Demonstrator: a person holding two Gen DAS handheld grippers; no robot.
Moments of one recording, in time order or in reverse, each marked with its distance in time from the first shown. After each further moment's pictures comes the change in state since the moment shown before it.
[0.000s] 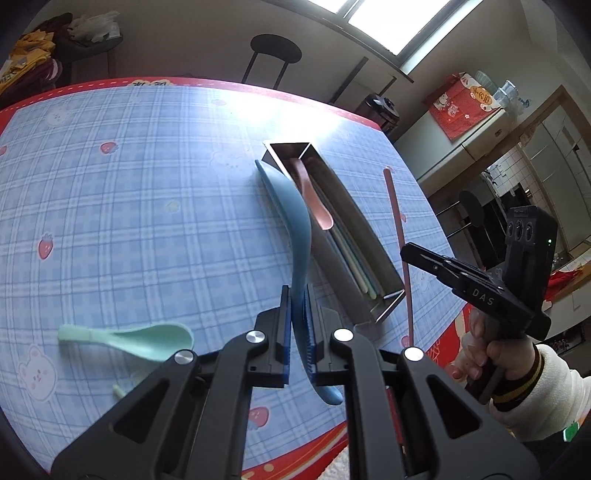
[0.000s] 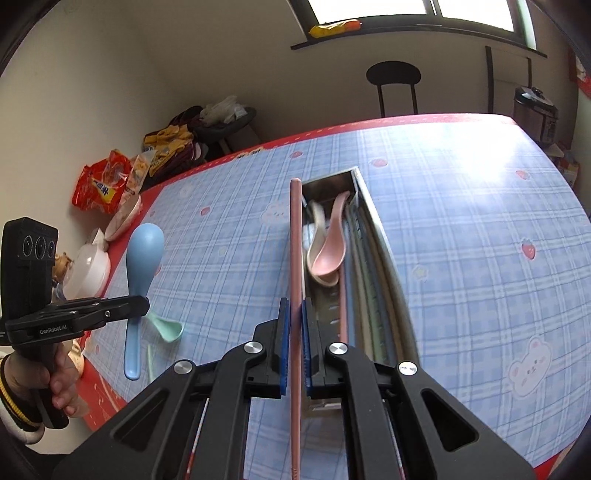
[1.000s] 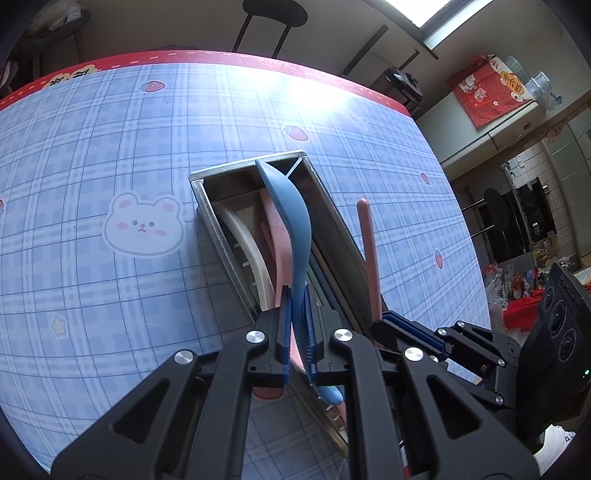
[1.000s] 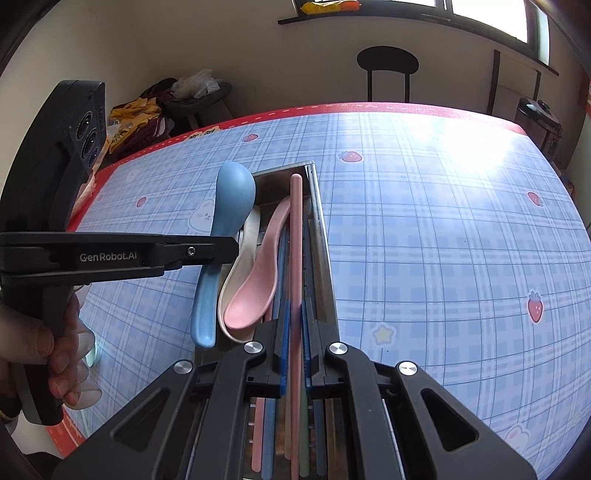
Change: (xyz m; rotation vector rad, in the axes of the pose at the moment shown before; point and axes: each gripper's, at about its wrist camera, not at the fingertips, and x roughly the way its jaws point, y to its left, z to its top) left arm 0.180 -0.025 0.118 -0.032 0.137 0.049; right arm 0.084 -0.041 0.030 -0.075 0.091 -0.107
